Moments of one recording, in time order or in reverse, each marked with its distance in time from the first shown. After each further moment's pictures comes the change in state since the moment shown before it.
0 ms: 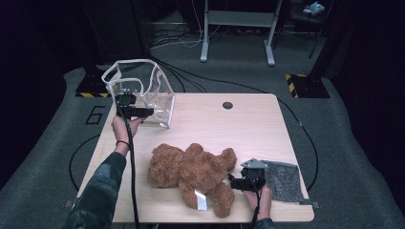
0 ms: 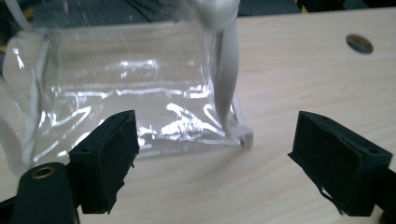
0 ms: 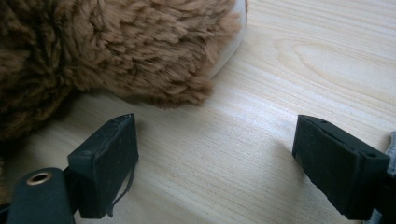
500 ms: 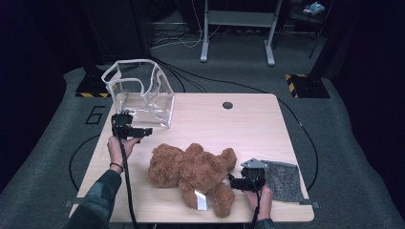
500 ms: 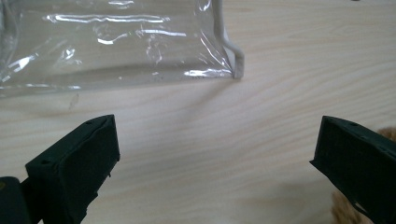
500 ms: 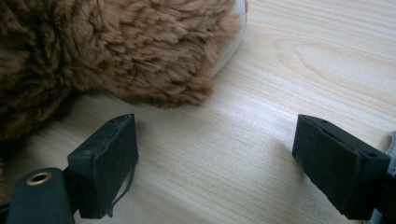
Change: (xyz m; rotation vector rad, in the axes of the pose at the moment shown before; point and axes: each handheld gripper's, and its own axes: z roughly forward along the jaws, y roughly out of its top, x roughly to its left) left arm 0.002 -0.066 -0.010 0.040 -0.069 0.001; right arm 0.001 0.000 0.000 -0.002 0.000 0.010
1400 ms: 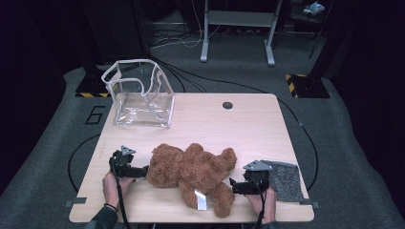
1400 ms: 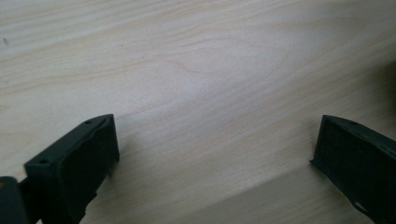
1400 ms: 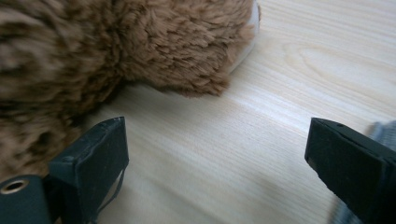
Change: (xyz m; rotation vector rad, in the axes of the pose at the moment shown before) left arm -0.004 -0.120 0.007 0.064 0.073 0.176; right arm 0.003 0.004 -0.030 0.016 0.053 -0.033
